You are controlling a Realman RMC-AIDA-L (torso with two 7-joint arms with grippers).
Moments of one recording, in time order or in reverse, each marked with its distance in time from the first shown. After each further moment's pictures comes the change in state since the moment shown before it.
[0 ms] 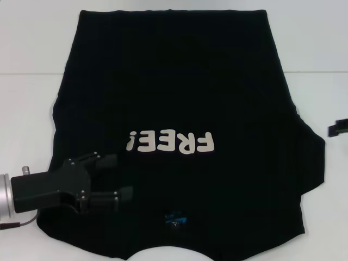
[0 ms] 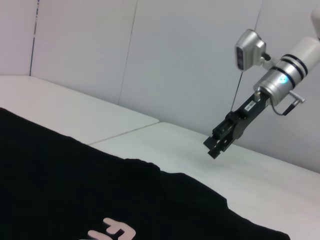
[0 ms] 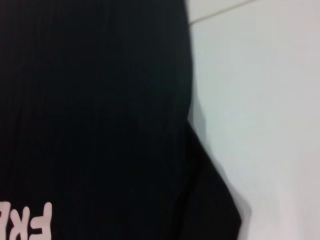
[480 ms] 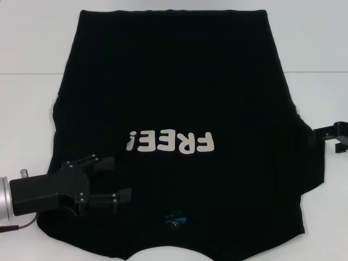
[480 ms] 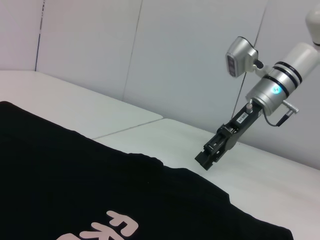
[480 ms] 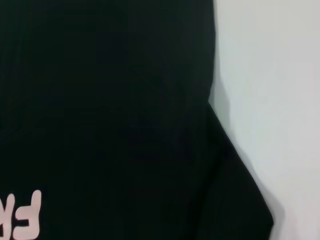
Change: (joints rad) left arm 0.011 -0.001 0.000 0.000 0.003 -0.007 0.000; right arm 0.038 0.062 -0.055 0.051 -0.039 0.121 0.005
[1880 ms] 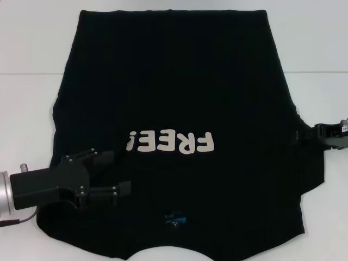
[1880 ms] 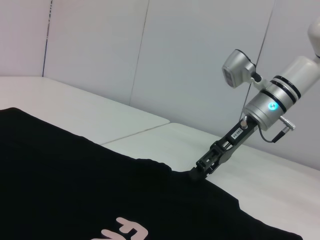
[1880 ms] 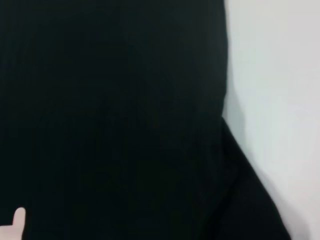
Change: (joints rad) left arm -0.011 0.001 -0.009 -0.003 -0.009 -0.016 0.002; right arm 0.023 0.056 -0.060 0.052 0.000 0.173 0.001
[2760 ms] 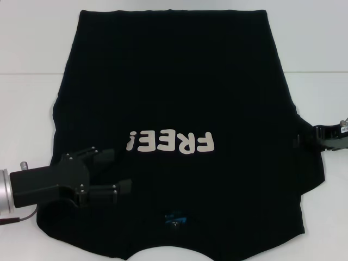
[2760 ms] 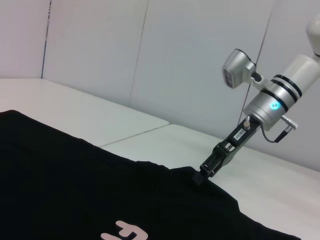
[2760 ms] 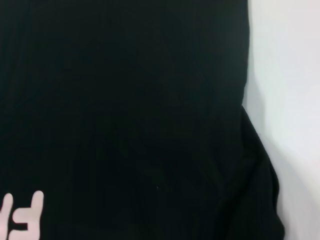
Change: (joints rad) left arm -0.005 0.001 -0.002 0.006 -0.001 0.006 -0.005; right arm 0.007 -0.007 -0.006 -0.011 -0.001 -0.058 -0.005
